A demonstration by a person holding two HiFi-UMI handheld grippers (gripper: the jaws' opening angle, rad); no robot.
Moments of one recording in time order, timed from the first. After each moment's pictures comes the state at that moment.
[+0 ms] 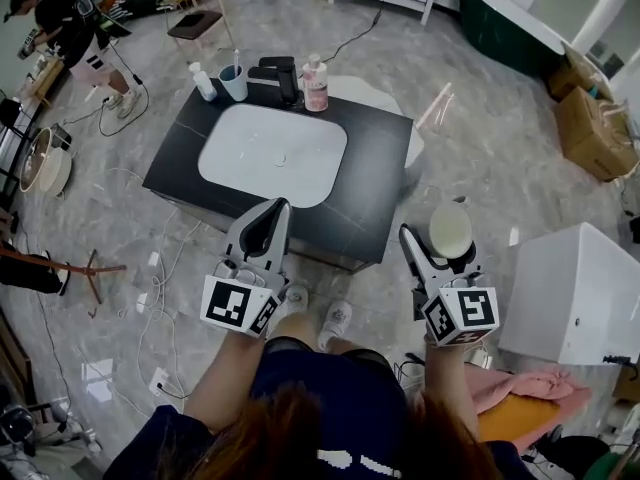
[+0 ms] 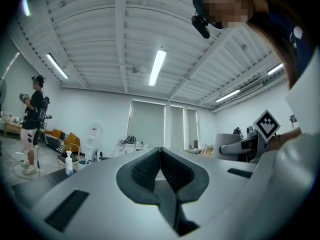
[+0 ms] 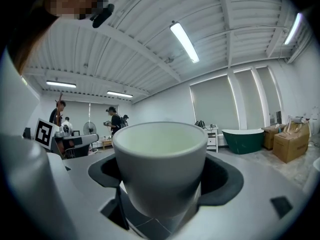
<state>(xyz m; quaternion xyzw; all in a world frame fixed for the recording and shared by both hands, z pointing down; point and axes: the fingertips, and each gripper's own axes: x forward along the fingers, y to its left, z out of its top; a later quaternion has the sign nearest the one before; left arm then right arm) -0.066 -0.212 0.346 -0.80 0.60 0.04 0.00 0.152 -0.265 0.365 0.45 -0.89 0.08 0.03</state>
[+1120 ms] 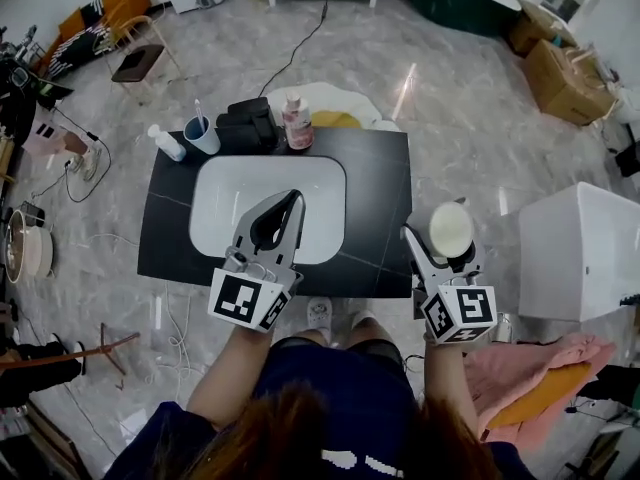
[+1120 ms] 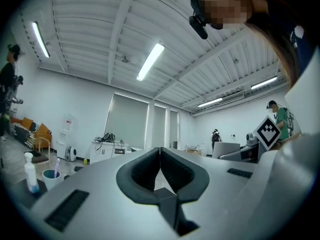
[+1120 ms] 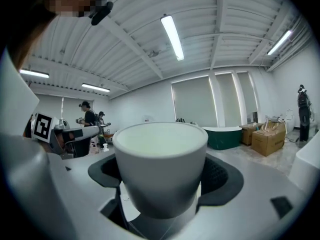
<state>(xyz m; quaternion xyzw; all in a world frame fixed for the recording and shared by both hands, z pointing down) -0.141 -0.413 0.356 -0.87 0.48 0.04 -0.01 0.068 -0.404 0.399 0.56 -0.82 0.10 0.04</state>
